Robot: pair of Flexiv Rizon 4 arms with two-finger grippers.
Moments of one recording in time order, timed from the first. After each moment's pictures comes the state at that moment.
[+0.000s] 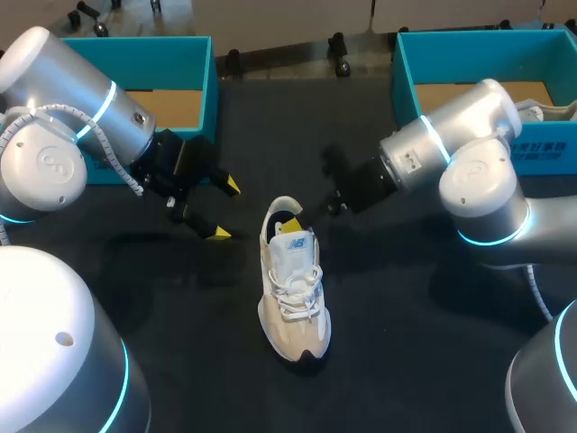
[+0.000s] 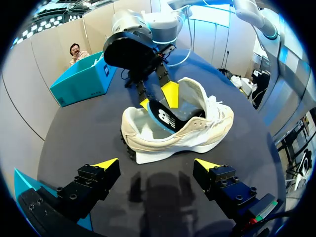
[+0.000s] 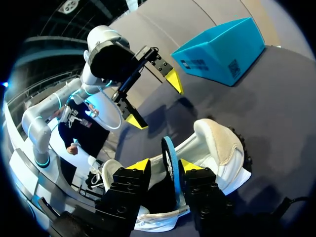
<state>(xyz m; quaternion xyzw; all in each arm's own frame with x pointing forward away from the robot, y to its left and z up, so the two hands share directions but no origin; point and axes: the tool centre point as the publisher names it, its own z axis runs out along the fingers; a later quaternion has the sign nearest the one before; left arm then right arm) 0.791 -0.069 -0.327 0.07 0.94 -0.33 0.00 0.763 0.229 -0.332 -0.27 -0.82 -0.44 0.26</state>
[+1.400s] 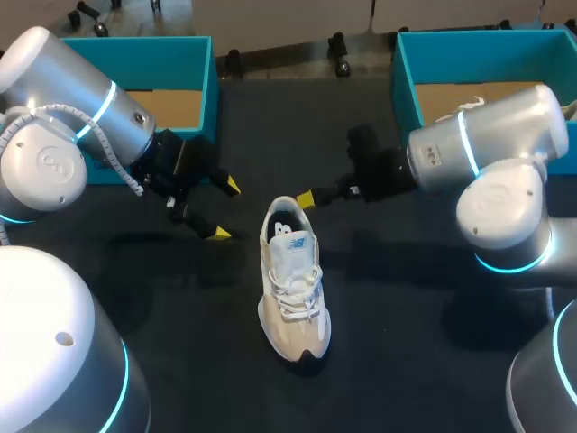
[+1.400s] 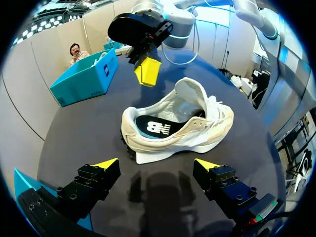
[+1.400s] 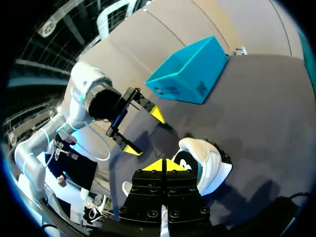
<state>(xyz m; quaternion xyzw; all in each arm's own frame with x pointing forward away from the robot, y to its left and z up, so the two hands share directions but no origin) 0.791 -0.069 -0.327 0.07 0.94 -0.33 0.00 0.780 0.208 -0.293 -0.42 -0.76 -0.46 0.19</state>
